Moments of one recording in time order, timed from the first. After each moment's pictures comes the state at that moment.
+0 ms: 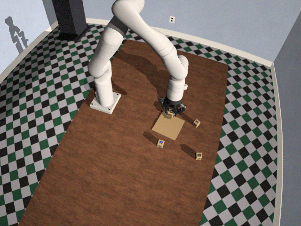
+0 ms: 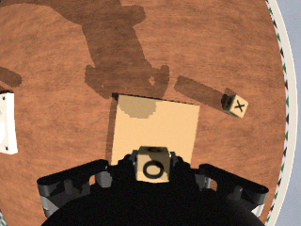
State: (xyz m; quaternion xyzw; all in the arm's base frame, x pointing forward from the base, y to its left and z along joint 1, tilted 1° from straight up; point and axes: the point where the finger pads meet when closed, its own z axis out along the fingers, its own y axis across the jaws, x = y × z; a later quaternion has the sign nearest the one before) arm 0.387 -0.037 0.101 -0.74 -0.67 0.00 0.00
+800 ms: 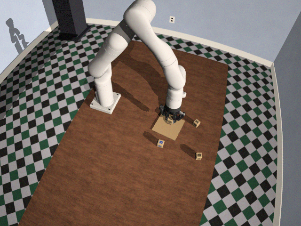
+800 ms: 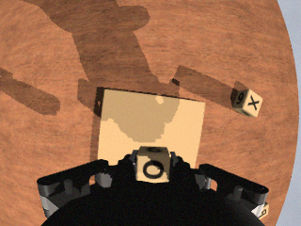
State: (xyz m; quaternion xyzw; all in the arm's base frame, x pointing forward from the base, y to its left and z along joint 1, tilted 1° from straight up) arm 0.393 -0.040 0.047 -0.74 -0.67 -0.01 -0.01
